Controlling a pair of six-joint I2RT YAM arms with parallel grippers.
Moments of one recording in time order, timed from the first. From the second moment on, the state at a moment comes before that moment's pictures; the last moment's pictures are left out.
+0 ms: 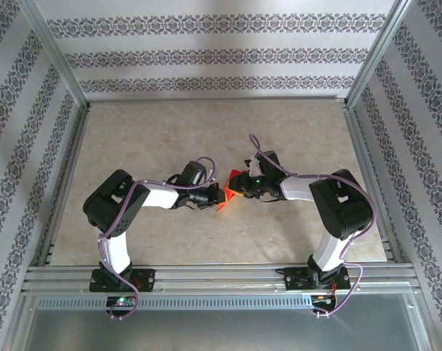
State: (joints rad) left arm -0.59 1.86 0.81 0.25 0.56 -0.89; right arm 0.42 1.75 0.76 0.16 -0.70 0.80
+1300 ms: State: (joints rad) left arm -0.59 1.89 0.86 0.18 0.59 -0.85; right arm 0.46 1.77 0.84 -0.03 -0.56 0.77
